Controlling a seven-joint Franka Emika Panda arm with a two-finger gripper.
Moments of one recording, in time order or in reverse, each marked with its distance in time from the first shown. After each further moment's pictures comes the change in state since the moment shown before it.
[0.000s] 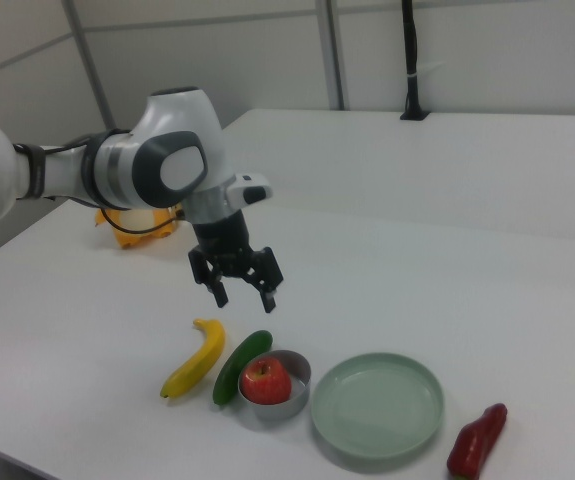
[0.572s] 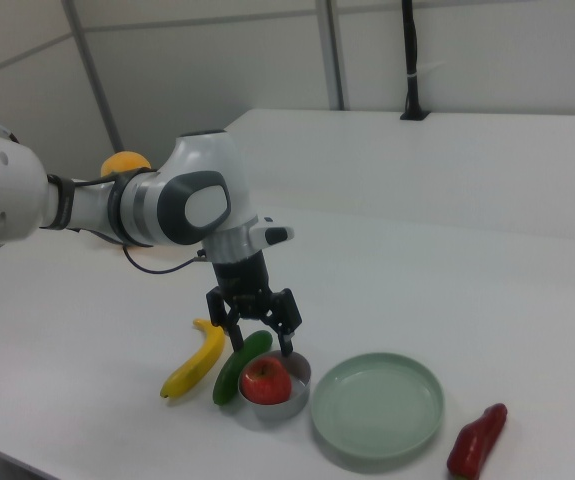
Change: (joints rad) arm -0.005 0.047 -0.056 -0.075 -0.061 0.035 -0.036
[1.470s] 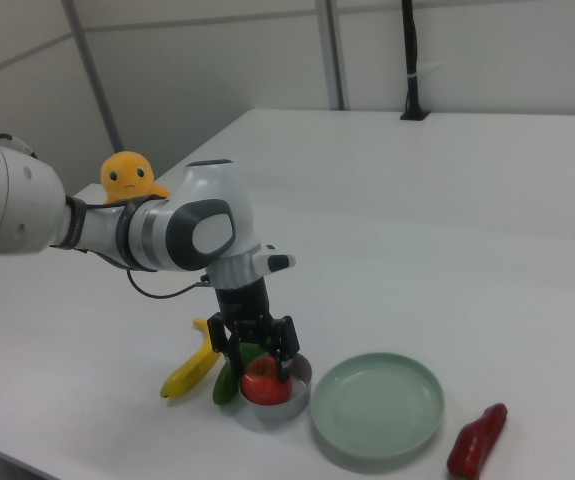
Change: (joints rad) arm 0.002 0.047 0.001 -0.053 -0.004 0.052 -0.005
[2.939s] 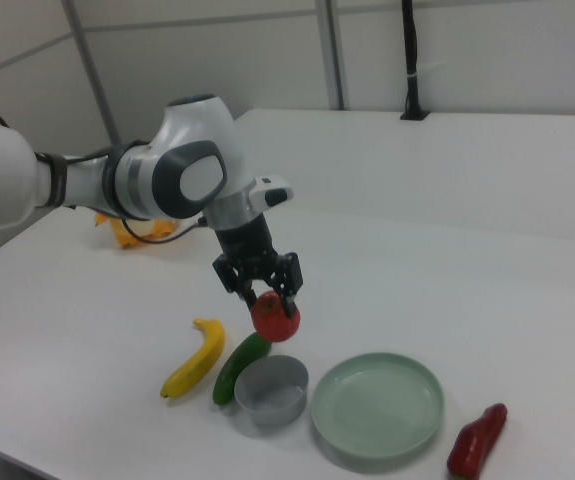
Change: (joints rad) arm 0.005 -0.057 0.001 0.135 0.037 0.006 -0.037
